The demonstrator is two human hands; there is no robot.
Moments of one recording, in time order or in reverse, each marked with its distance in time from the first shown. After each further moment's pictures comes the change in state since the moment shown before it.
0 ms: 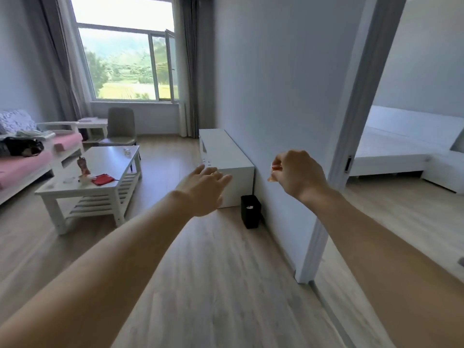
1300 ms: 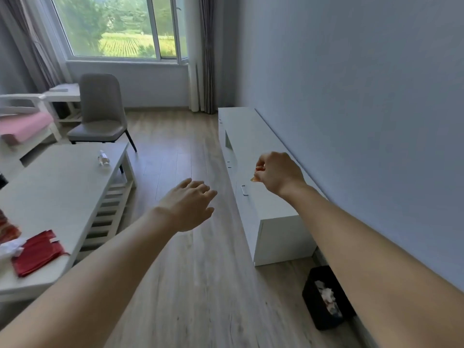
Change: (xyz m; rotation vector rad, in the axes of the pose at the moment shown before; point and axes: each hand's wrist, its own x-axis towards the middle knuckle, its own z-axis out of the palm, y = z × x) left_hand 0.750 -0.696 0.512 -0.065 -0.189 0.000; right_hand 0.986 -0.062 0.661 0.145 -0.276 0.048
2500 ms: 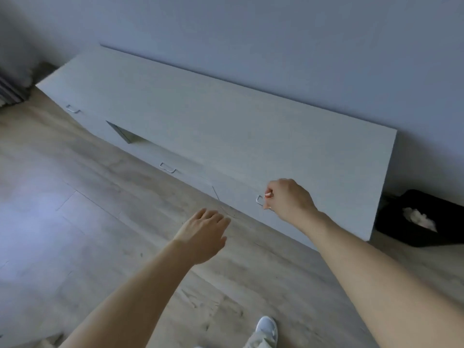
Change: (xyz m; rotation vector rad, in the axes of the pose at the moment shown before) left_hand 0.643 -0.339 0.386 -0.043 -0.248 0.936; right_hand 0.547 0.129 0.409 0.118 -0.079 0.932
